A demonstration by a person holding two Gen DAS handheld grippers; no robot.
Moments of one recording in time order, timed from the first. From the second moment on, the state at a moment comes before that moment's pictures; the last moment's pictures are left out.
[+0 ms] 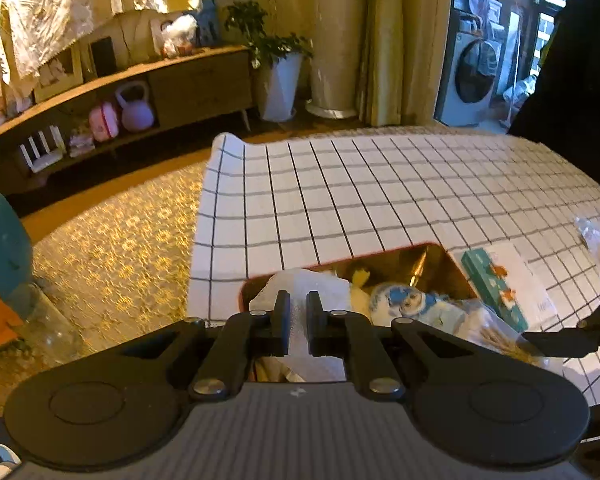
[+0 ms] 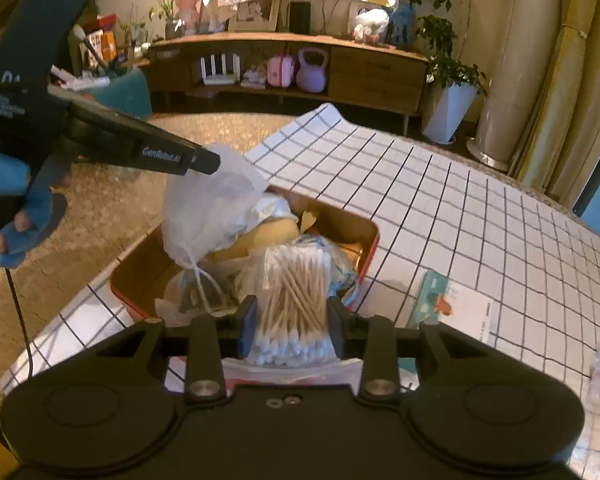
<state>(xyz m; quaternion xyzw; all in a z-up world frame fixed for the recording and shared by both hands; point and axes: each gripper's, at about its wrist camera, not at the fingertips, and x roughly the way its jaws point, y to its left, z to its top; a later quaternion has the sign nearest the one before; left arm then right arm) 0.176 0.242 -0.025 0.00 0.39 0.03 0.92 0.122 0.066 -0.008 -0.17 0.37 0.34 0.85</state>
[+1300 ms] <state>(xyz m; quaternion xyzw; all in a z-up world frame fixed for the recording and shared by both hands) 0.163 0.226 -0.044 -0.02 0.40 0.03 0.92 0.112 0.078 -0.016 -0.17 0.36 0.34 0.85</state>
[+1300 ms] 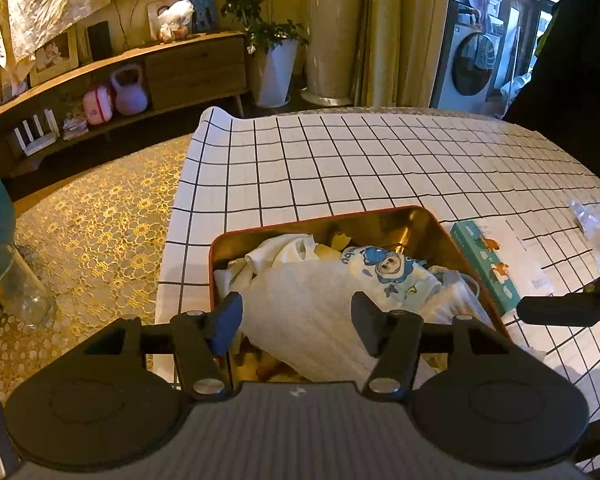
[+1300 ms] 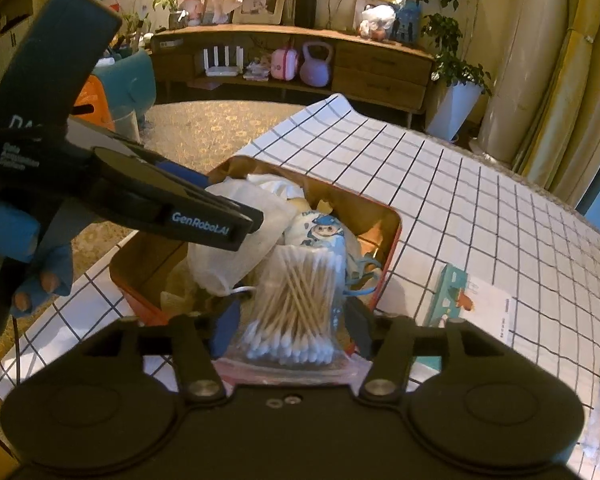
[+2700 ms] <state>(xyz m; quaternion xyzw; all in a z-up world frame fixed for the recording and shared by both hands) 0.121 0.047 0.040 0.05 0.34 -0.06 0.94 0.063 -0.120 0.065 -0.04 0.28 0.30 0.91</state>
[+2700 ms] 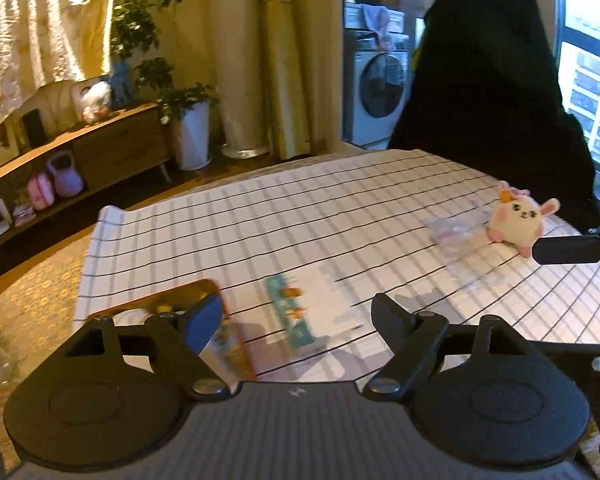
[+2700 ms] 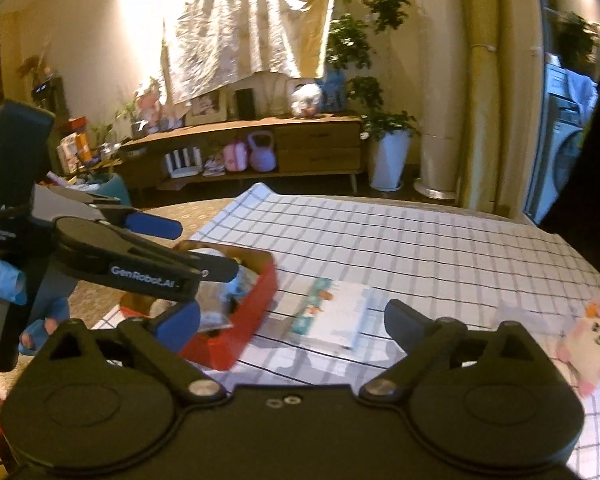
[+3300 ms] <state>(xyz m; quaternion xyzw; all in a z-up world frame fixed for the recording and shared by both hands) 0.173 -0.064 0.010 0.05 0.34 -0.13 0.93 0.071 -0.237 0.039 -0.01 0.29 0.22 0.93</state>
